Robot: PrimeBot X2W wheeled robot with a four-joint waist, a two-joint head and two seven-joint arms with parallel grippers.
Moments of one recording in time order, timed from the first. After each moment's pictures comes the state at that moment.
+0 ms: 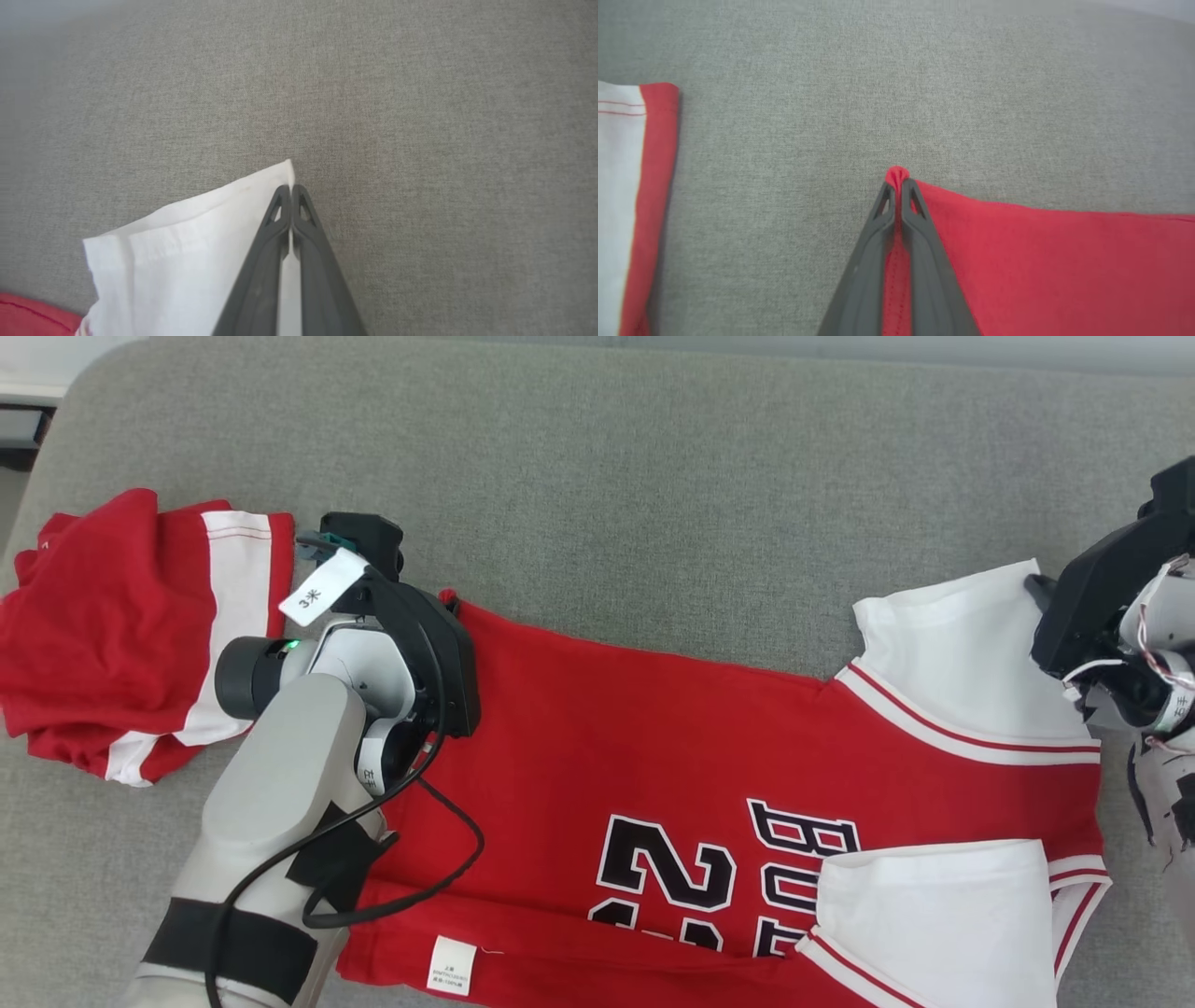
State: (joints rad) left arm -0.88 0.03 -0.44 0.81 -0.37 0.01 0.37; right arm -0.74 -0.30 0.02 0.58 0.50 -0.04 0.66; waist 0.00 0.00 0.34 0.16
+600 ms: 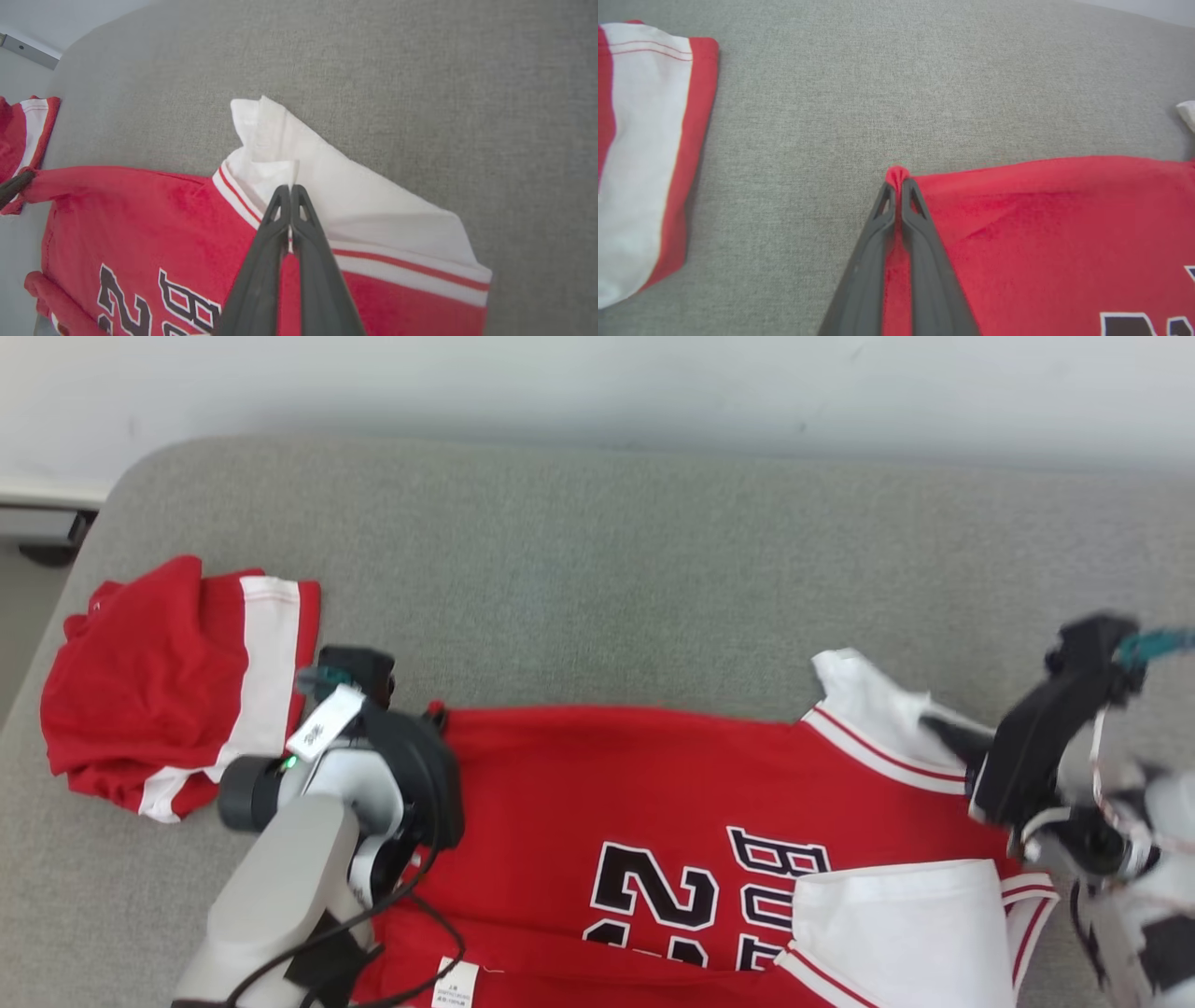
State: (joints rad) left arm -0.72 0.05 -0.46 0.82 -0.38 -0.02 0.25; right arm -0.47 -0.25 0.01 0.41 0.69 0.11 0.67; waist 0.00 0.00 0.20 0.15
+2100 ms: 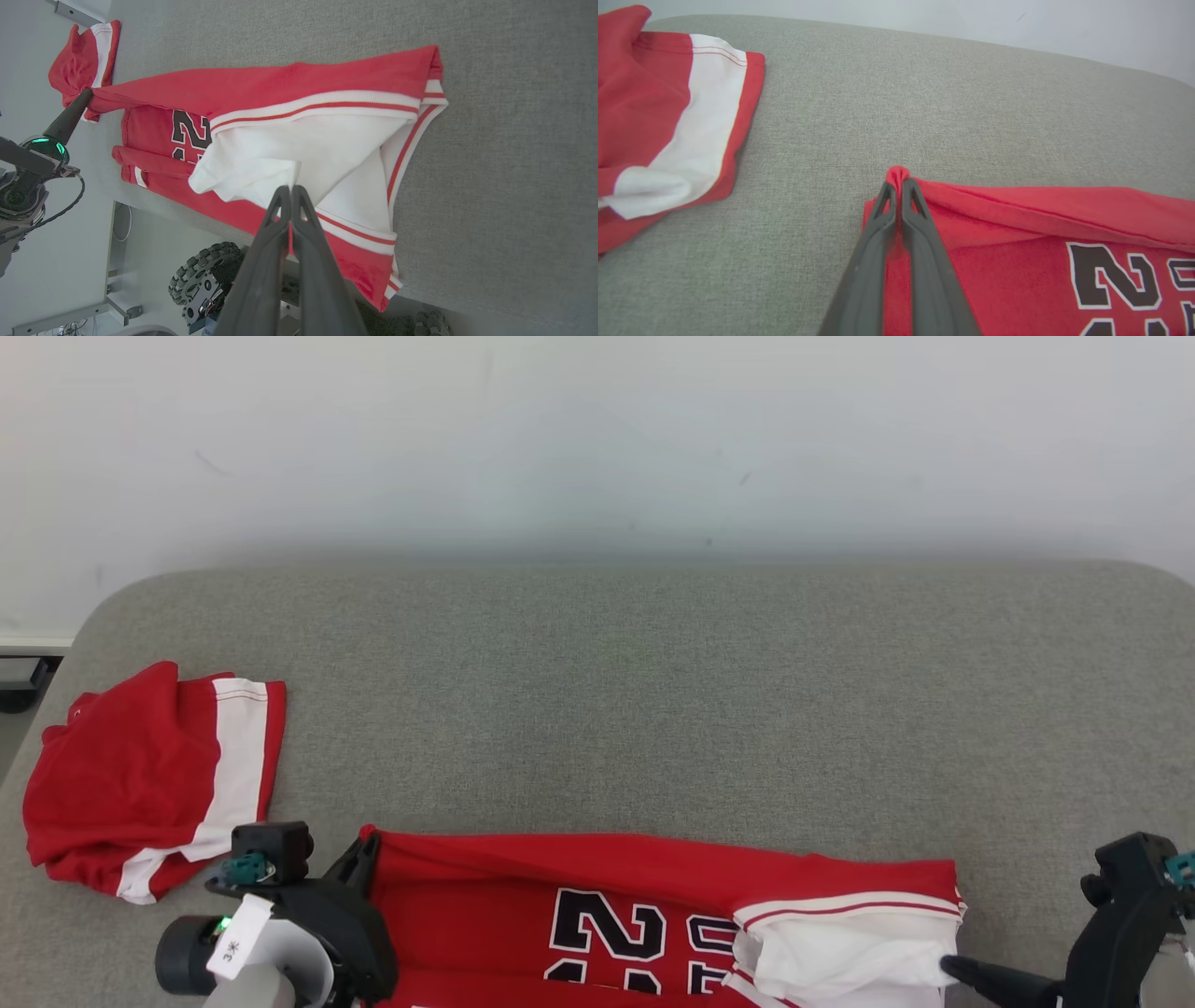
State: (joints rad) left arm -0.40 0.16 -0.42 0.71 -0.41 -0.04 0.00; right arm 0.15 -0.34 -0.10 -0.21 0.95 0.02 0.99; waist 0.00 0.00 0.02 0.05
